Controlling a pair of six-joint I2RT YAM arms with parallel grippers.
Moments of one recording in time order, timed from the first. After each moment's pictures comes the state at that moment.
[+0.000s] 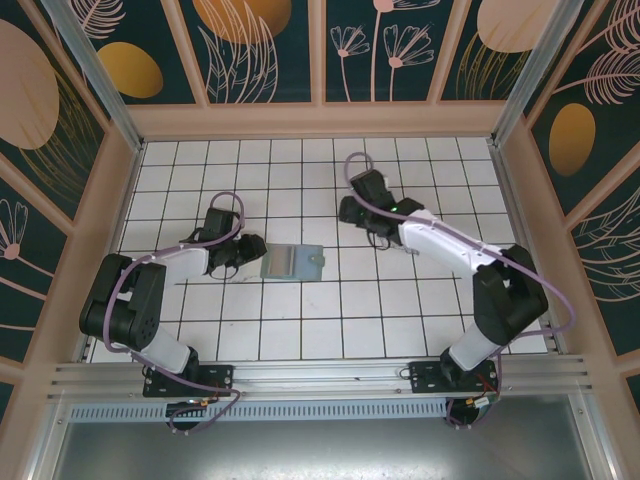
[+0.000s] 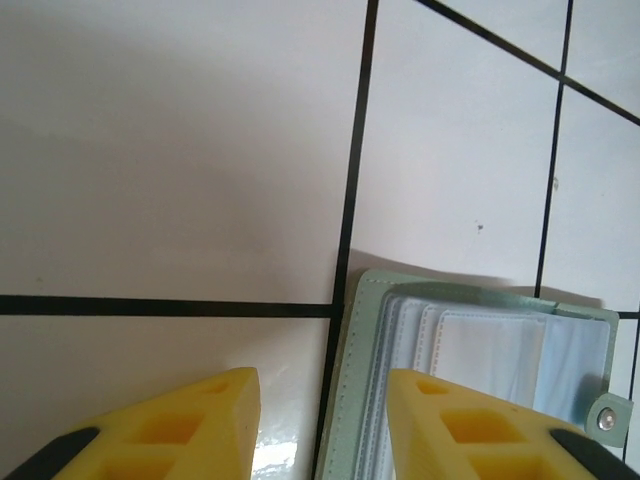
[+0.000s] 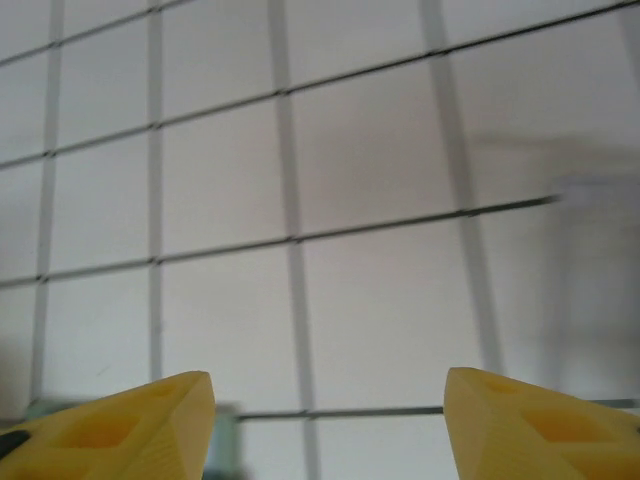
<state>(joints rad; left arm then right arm) -0.26 1.57 0.68 -0.06 0.30 -0.63 0.60 1.58 1.17 -0.47 0.23 0.67</state>
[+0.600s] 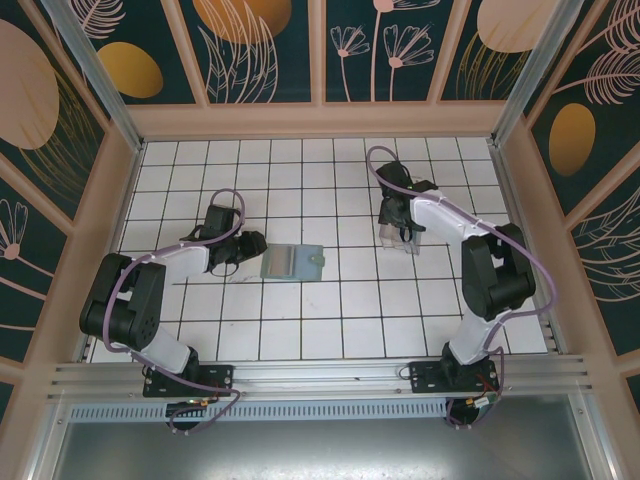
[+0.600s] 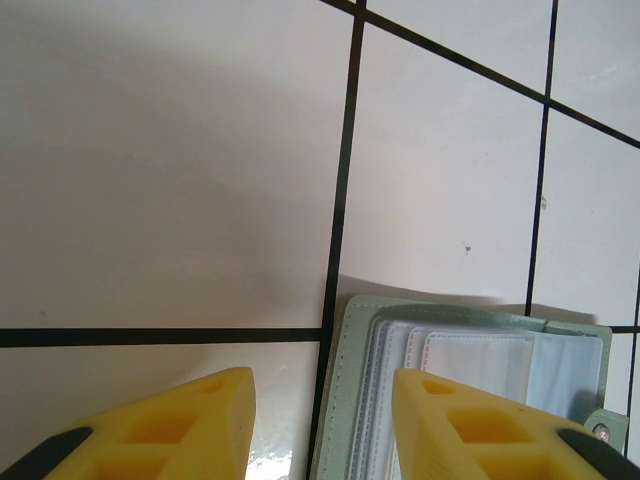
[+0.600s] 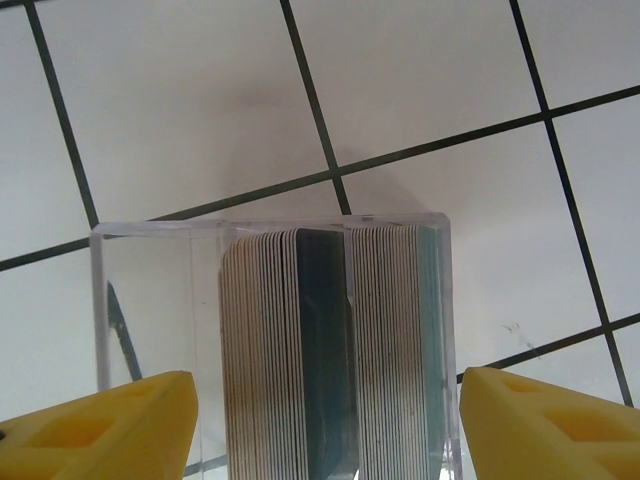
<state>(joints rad) -0.27 1.58 0.70 -0.06 0.28 -0.62 0.41 1.75 1.25 -0.70 0.35 0.54</state>
